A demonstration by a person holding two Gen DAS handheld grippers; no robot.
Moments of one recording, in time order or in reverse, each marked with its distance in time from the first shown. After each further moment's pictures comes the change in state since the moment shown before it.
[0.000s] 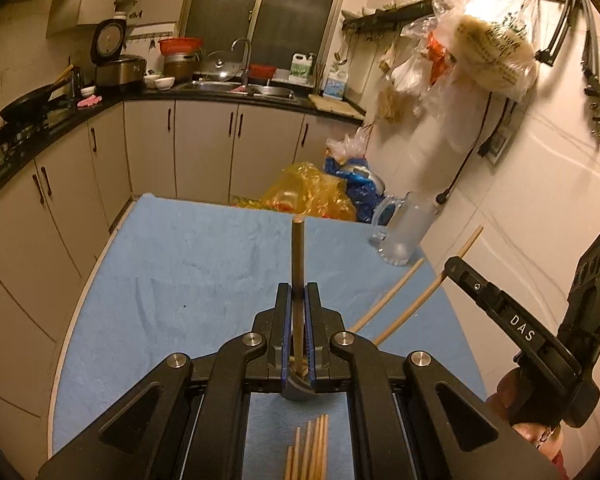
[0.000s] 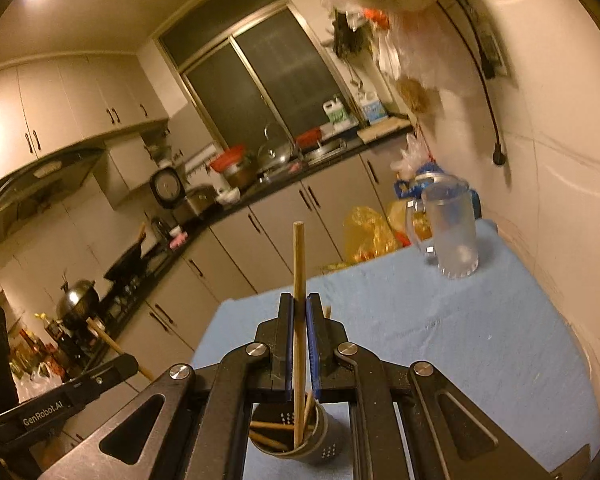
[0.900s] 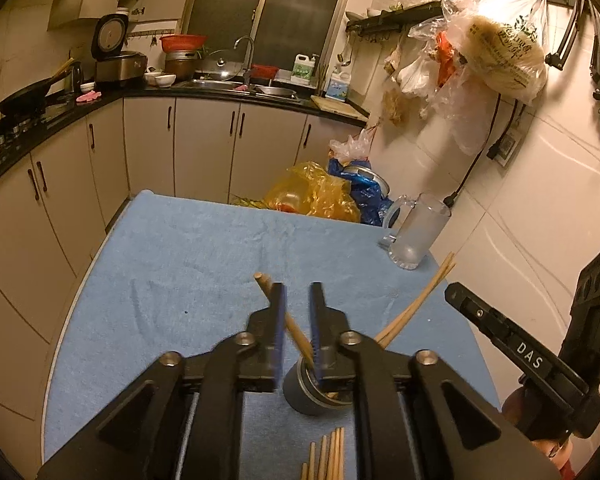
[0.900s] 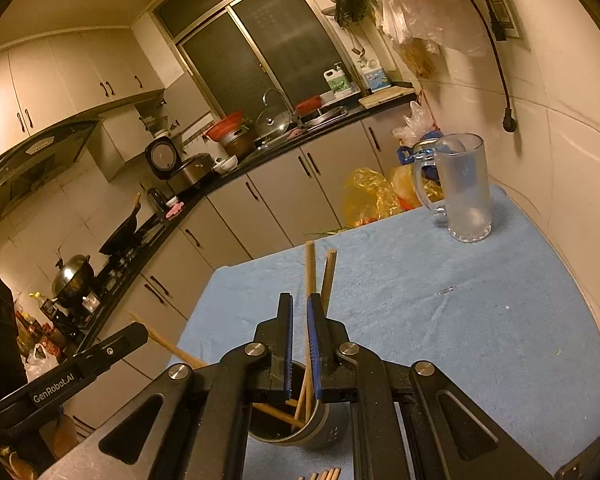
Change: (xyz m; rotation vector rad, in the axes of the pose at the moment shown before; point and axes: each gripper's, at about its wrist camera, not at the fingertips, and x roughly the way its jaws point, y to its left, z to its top) left arm 0.023 0.023 -0.007 -0.019 -0.024 -0.019; right arm 0.028 -0.004 -0.020 -0.002 0.086 0.005
